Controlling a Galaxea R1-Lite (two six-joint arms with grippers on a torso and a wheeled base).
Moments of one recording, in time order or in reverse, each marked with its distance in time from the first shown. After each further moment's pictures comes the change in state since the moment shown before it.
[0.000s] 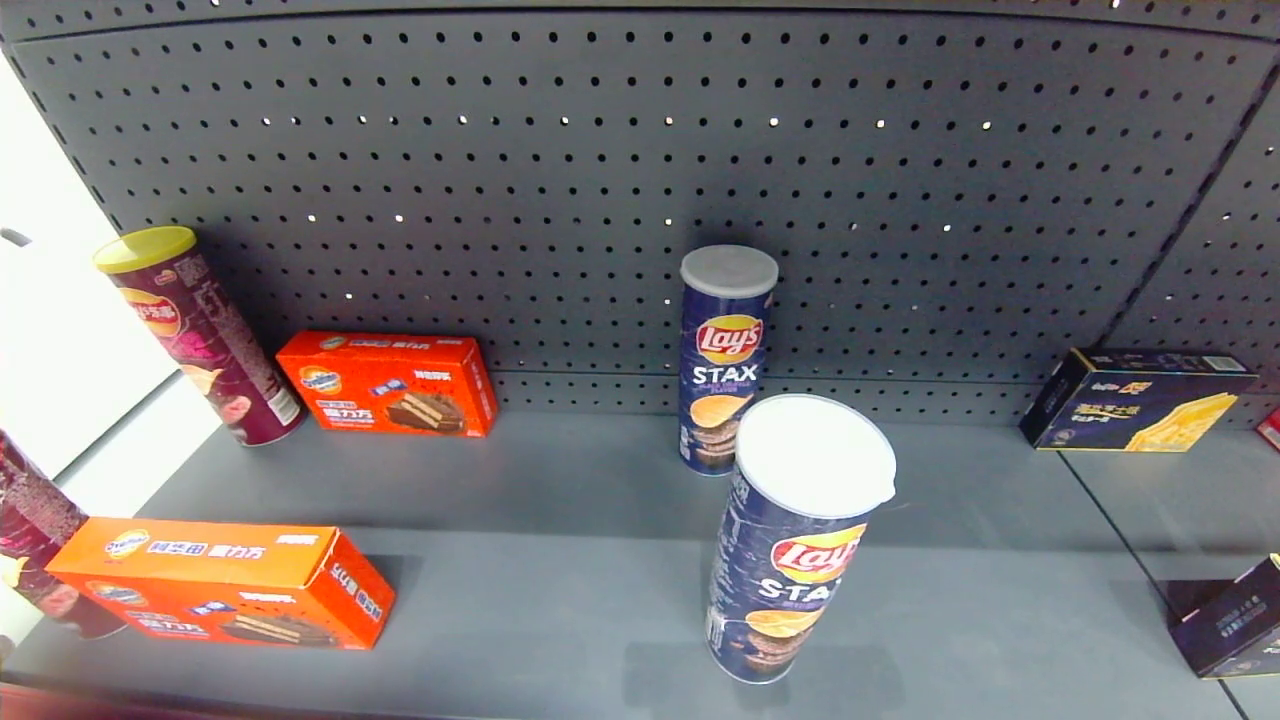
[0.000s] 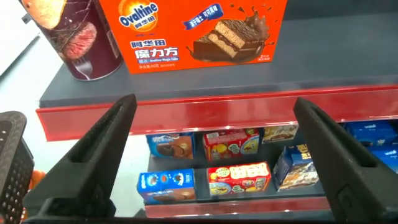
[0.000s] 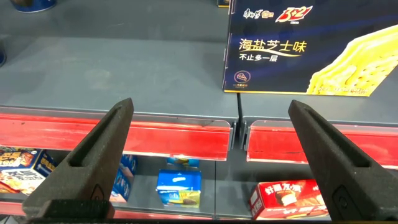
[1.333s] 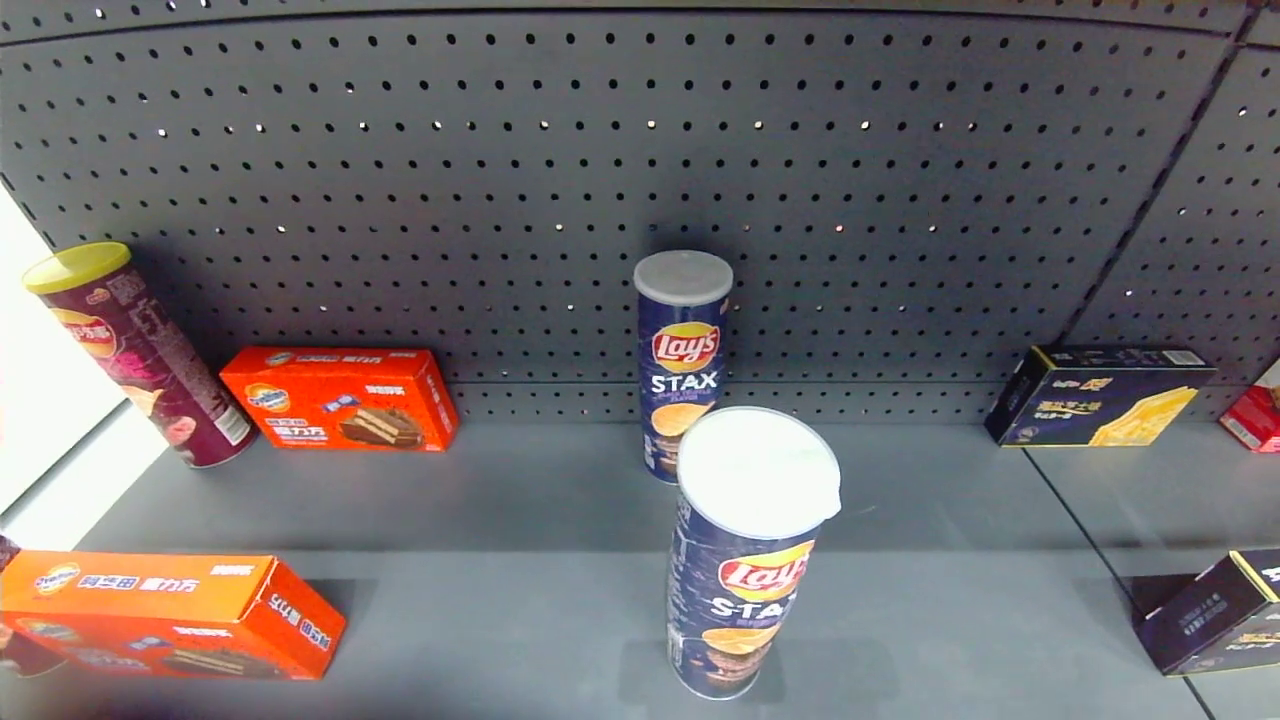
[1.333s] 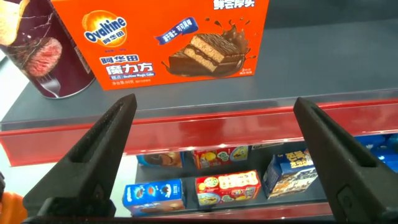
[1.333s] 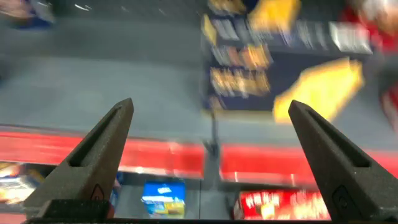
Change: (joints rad) left arm 0.000 0.001 -0.001 0.001 0.005 -0.013; right arm 0.005 0.099 -0.167 0.032 0.064 -0.064
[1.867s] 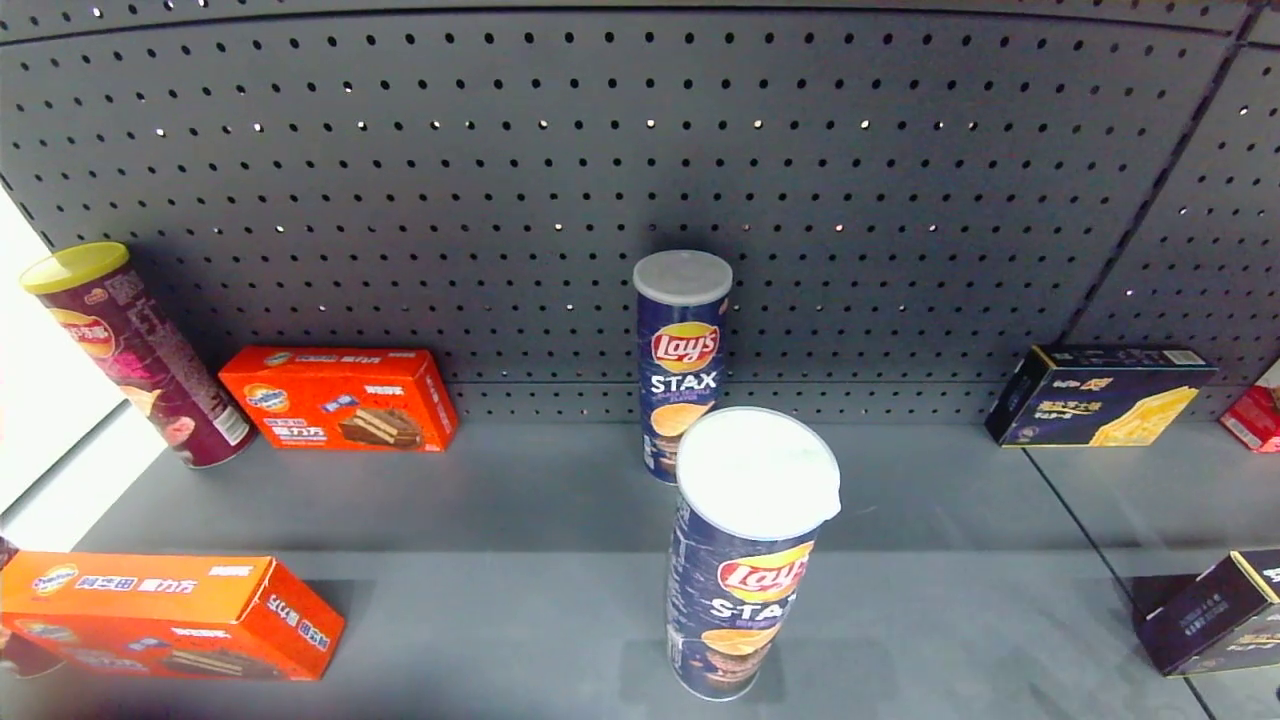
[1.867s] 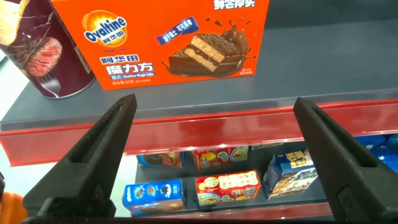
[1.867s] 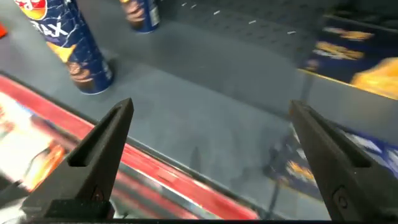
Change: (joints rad) left arm 0.000 0.000 0.001 -0.001 0.000 0.000; right arm 0.115 0.482 -0.270 -0.030 0.281 -0.058
